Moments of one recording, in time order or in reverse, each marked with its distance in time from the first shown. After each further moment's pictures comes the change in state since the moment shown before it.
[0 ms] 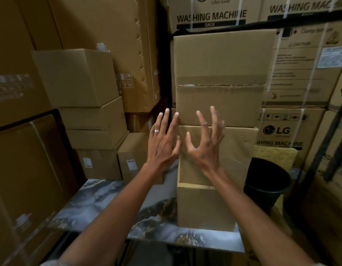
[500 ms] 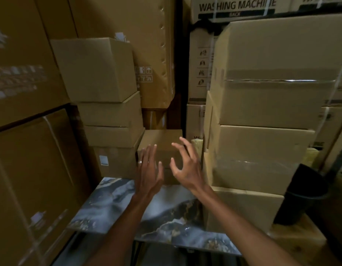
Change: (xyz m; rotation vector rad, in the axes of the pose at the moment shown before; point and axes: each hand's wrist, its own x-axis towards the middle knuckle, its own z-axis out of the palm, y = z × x) left_hand -0.113 -0.165 0.008 -0.201 -0.055 -0.353; right_hand -0.079 -0.092 0.130 0.223 -0.446 0.096
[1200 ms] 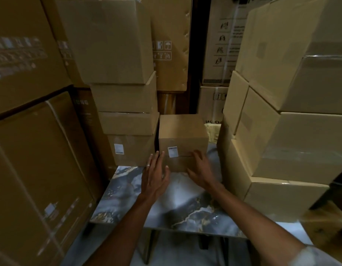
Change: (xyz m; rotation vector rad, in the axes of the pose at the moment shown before) left_hand -0.006 -0.149 -0.019 -0.012 -0.266 -0.104; right_hand -0.013 0.019 0.136 -0.172 -0.398 0.391
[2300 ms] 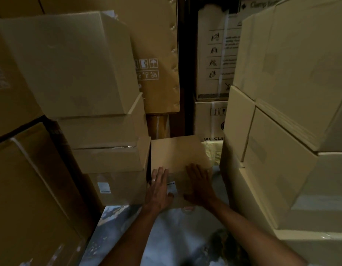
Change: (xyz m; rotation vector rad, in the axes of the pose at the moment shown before) left_hand 0.159 -0.038 0.080 0.355 -0.339 0.034; right_hand 0.141 0.067 0.036 -0.293 -0.113 -0.070
